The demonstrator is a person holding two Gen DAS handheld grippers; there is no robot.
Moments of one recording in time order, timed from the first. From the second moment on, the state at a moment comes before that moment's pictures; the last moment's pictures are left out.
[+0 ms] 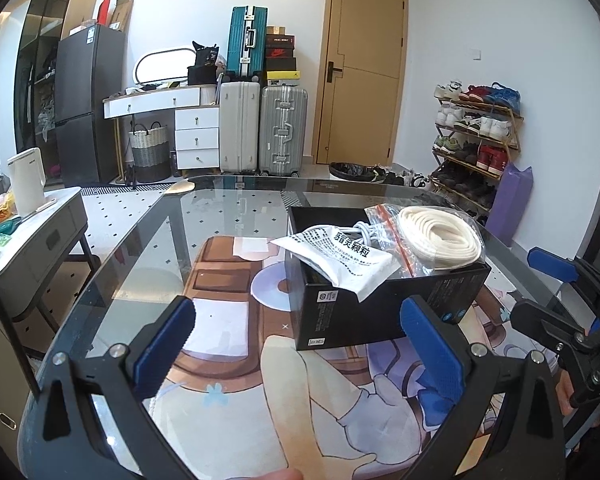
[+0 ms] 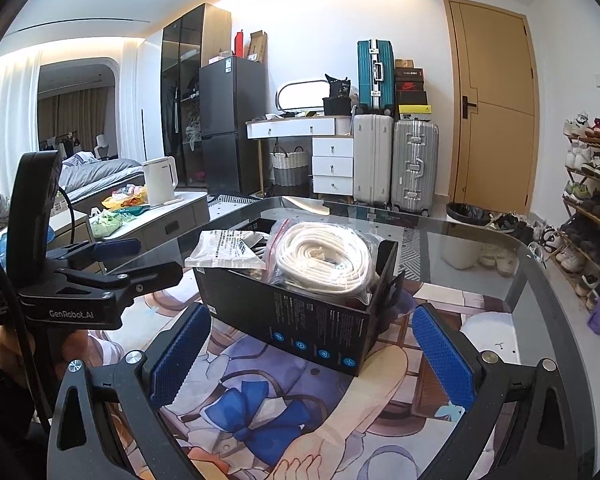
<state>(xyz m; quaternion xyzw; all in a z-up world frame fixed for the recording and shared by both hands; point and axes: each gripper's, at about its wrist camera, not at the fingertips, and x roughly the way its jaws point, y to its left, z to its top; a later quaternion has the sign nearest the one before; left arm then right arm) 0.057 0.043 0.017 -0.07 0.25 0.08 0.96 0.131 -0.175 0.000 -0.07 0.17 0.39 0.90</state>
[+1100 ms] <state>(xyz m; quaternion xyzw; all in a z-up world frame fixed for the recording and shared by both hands) 0.052 0.028 0.021 -0.04 0.23 0.07 0.97 0.129 -0.175 -0.001 -0.07 0.17 0.39 0.90</state>
